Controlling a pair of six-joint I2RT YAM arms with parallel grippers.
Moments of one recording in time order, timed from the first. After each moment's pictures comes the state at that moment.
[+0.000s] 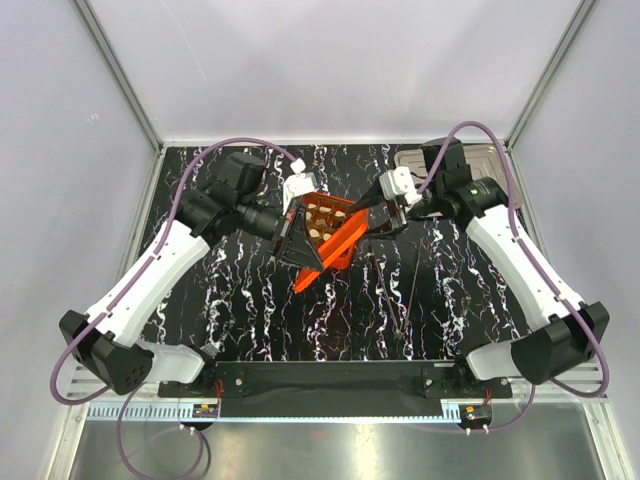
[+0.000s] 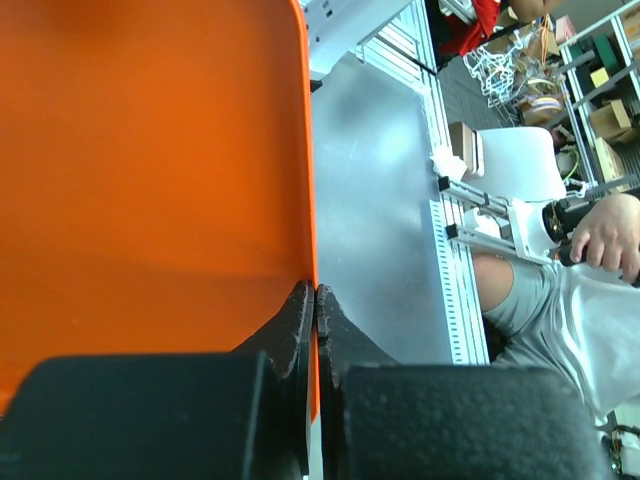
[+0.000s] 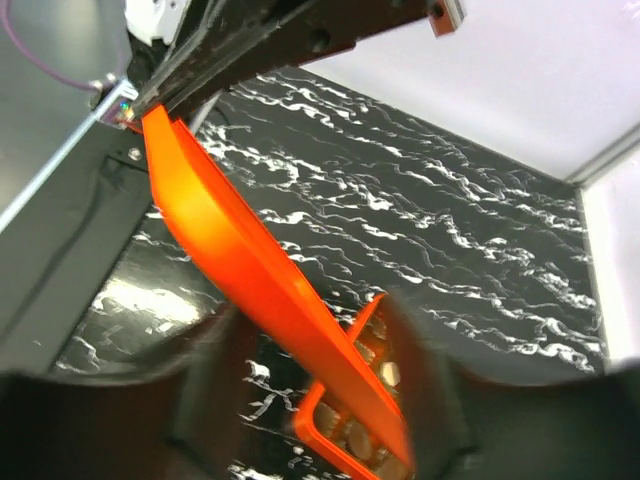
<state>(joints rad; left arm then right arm) -0.57 1.32 1.44 -0.86 1.20 0.02 0.39 1.38 1.43 -0.73 -1.29 -1.02</state>
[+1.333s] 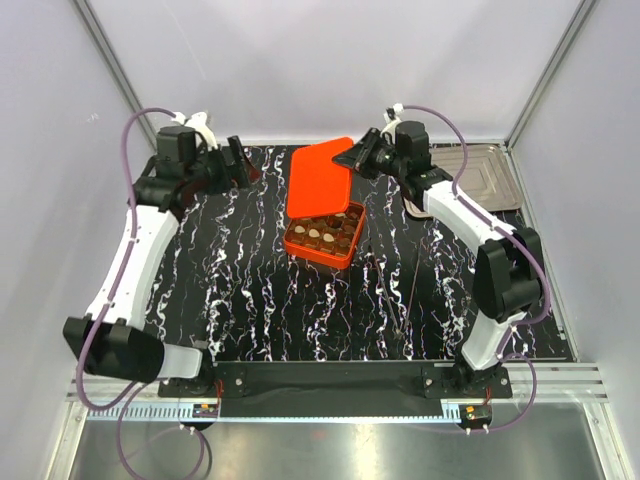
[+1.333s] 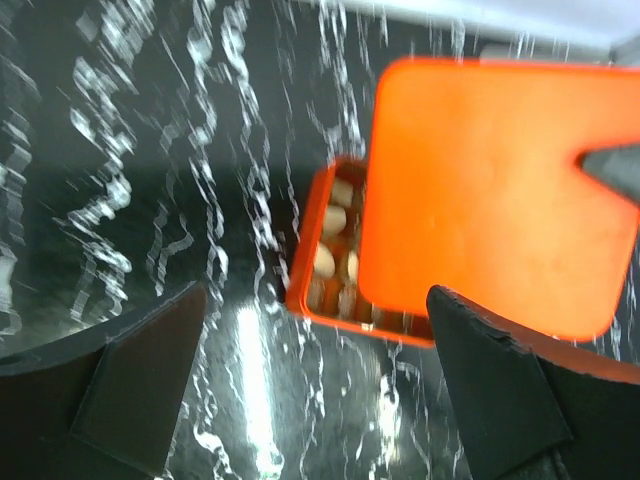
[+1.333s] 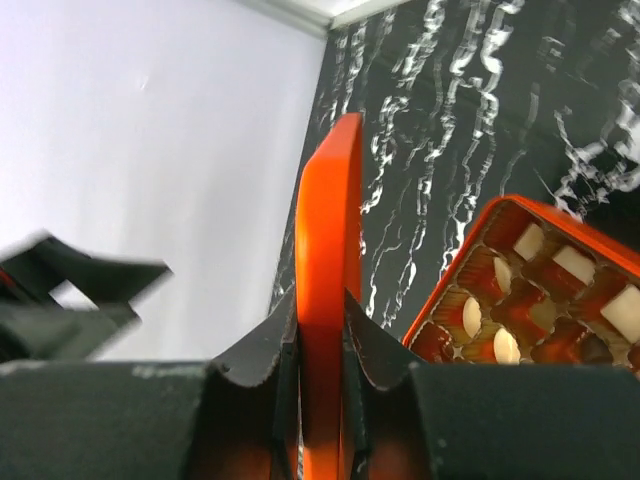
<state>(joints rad) -0.14 1.34 1.48 -0.68 0.18 -0.36 0.38 1.78 1.49 0.05 -0.48 0.86</state>
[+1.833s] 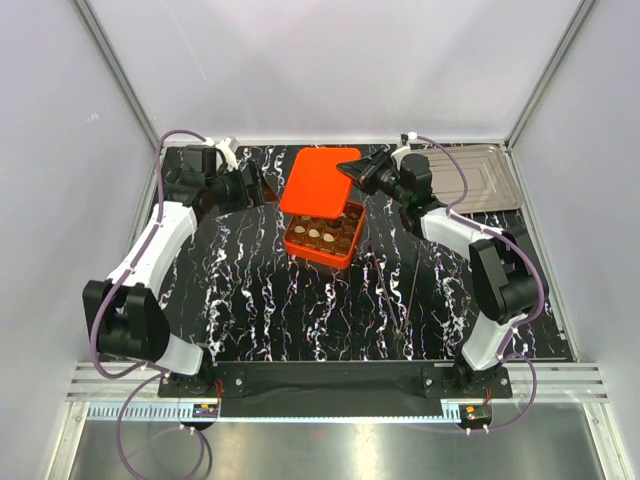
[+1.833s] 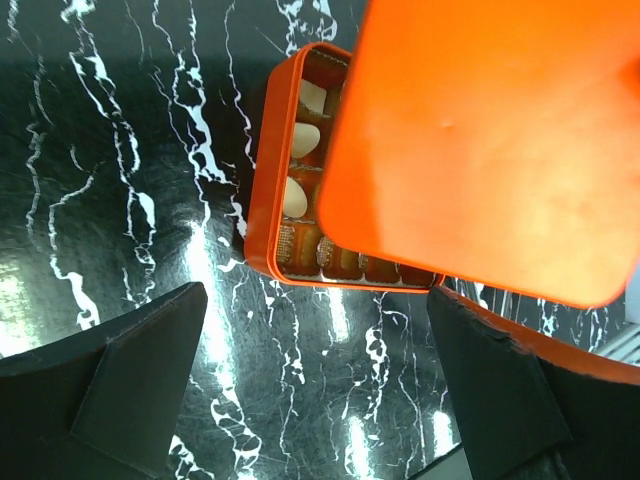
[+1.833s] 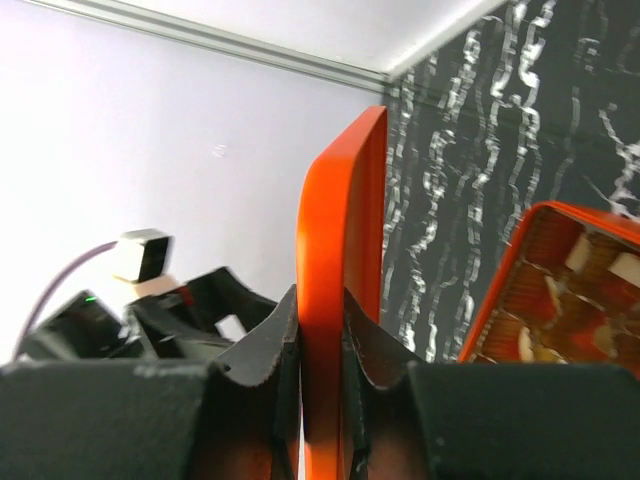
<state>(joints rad) -0.14 1.46 1.26 -0.52 0.40 -0.38 0.38 1.77 1.12 0.59 -0.37 1.21</state>
